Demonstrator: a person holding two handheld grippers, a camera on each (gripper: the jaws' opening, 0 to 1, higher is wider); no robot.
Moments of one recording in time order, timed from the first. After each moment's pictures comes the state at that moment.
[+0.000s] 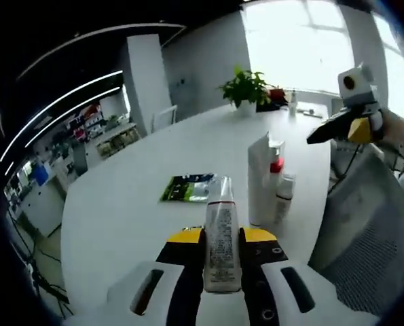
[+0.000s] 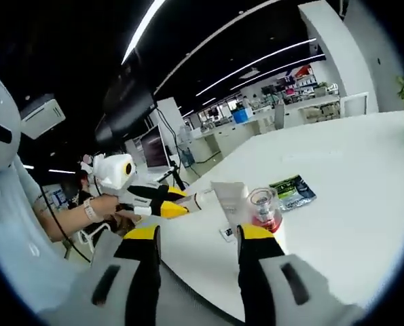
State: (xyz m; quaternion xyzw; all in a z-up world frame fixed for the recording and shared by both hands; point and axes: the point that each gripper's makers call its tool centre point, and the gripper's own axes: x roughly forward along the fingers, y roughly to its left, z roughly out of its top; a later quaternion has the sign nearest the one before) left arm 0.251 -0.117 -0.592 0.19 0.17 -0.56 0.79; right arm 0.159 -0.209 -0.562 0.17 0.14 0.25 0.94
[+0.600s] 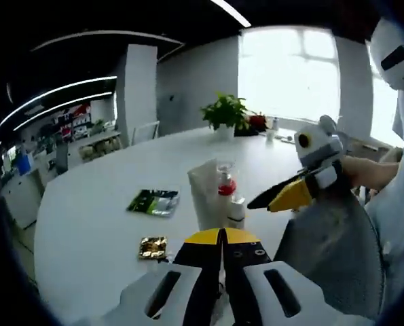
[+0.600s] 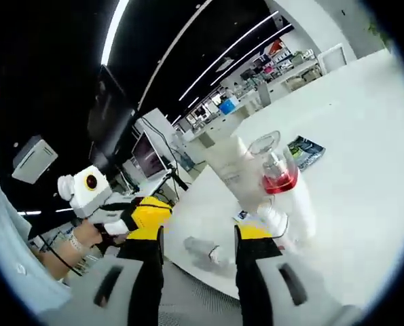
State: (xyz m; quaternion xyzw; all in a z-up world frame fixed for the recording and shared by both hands) left arm 0.209 -0.133 -0.621 0.14 0.19 -0.61 0.75; right arm 0.175 -0.191 -0.596 0.30 0.15 0.22 0.92
